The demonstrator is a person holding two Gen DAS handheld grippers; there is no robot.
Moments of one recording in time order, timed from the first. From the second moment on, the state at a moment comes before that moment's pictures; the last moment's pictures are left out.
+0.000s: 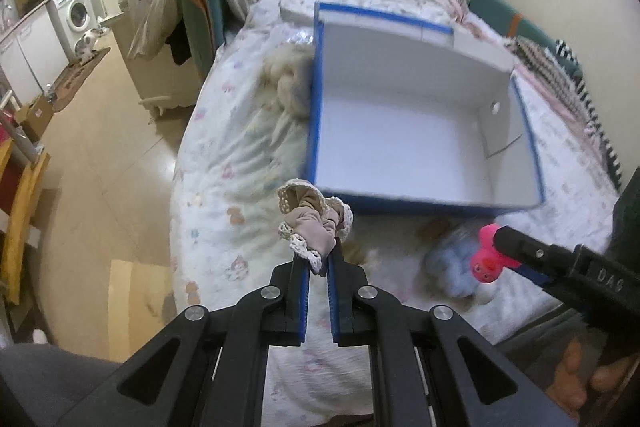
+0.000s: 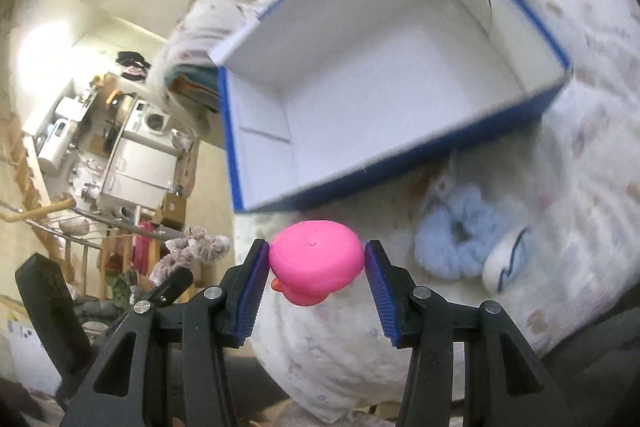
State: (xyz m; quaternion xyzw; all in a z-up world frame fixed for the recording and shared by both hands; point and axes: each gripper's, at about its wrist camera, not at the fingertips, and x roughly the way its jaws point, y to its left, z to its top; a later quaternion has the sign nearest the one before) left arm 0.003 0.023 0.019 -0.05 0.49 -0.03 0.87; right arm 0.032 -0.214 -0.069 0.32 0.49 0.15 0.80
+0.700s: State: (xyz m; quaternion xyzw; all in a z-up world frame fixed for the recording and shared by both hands) left arm 0.123 -0.029 0.029 -0.01 0.46 -0.07 0.89; right arm 0.129 -0.256 -0.041 0.26 0.45 0.13 0.84
